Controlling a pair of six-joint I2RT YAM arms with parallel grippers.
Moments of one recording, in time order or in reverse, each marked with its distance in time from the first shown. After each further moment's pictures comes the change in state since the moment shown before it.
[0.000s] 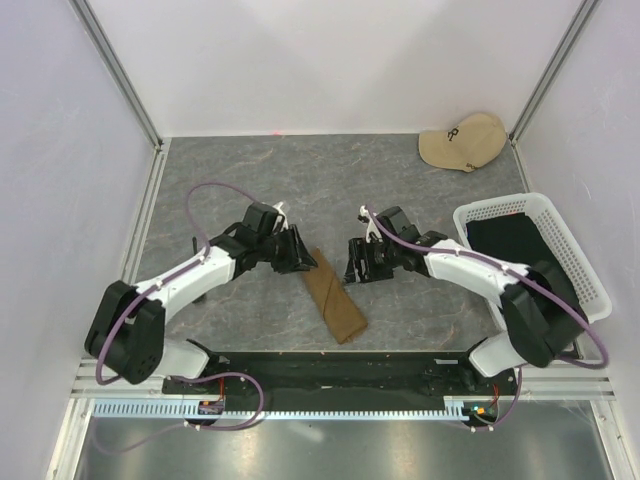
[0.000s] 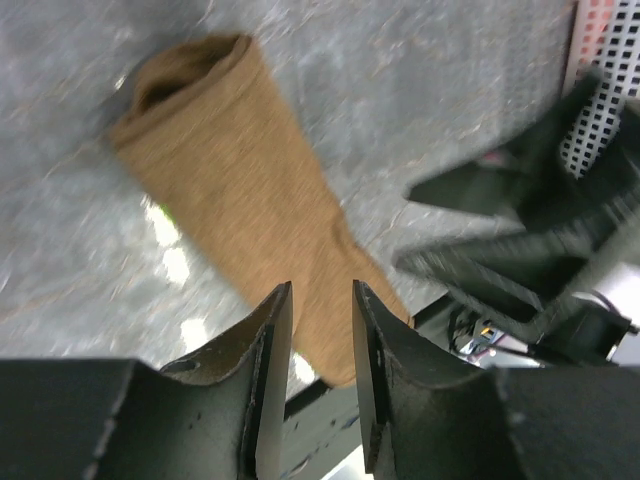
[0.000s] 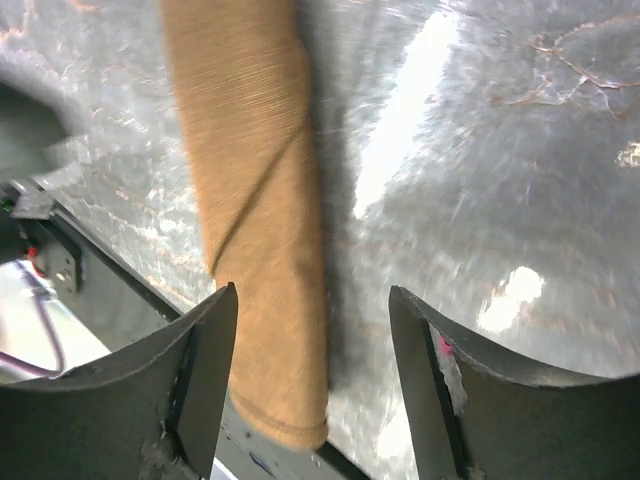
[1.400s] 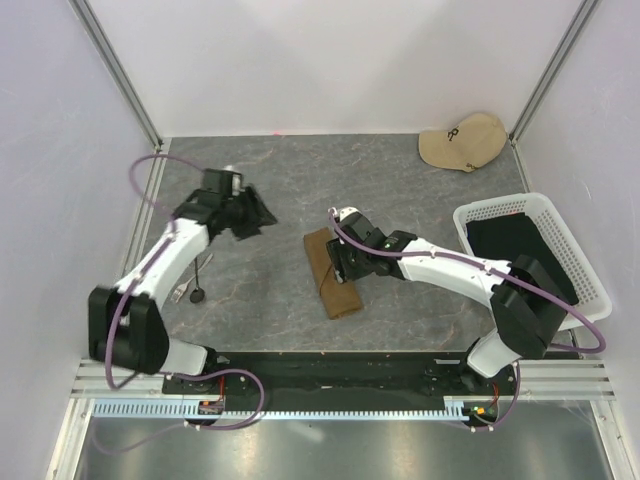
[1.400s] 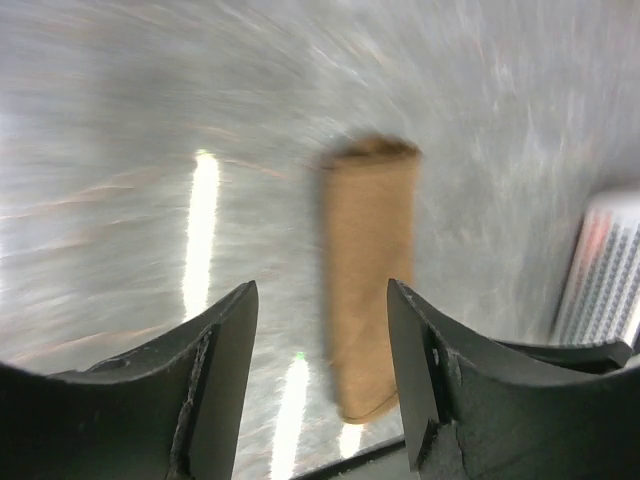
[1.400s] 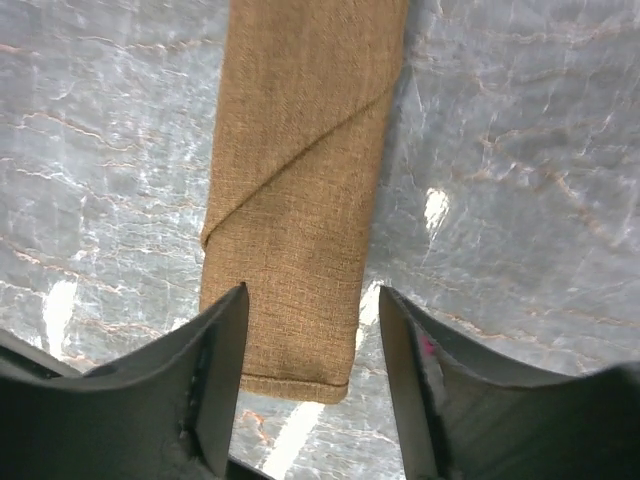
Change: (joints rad) left arm 0.256 0.094 0.266 -0.204 -0.145 0.077; right arm 0.251 0.050 0.193 -0.142 0.486 -0.054
